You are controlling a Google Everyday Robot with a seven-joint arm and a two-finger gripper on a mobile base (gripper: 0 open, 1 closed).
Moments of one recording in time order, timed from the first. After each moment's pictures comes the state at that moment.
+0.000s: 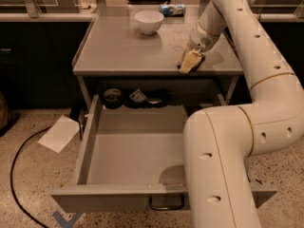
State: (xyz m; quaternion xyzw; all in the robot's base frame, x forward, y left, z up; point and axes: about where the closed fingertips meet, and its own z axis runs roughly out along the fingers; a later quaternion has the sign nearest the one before) arm 0.752 -0.133 0.810 -0.65 0.73 0.11 0.17
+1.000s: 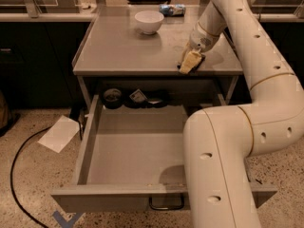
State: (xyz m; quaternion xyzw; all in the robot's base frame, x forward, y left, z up) arm 0.752 -0.133 0.819 -0.65 0.73 0.11 0.17
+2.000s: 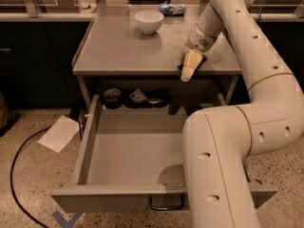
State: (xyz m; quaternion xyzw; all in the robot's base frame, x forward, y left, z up) arm 0.762 -0.129 0.812 -0.65 0.73 0.10 0.19
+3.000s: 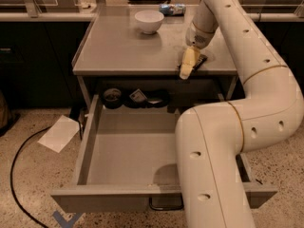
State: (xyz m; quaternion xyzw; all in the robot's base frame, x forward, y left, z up) arm 0.769 -0.133 0.815 -0.63 0.76 0.06 0.15
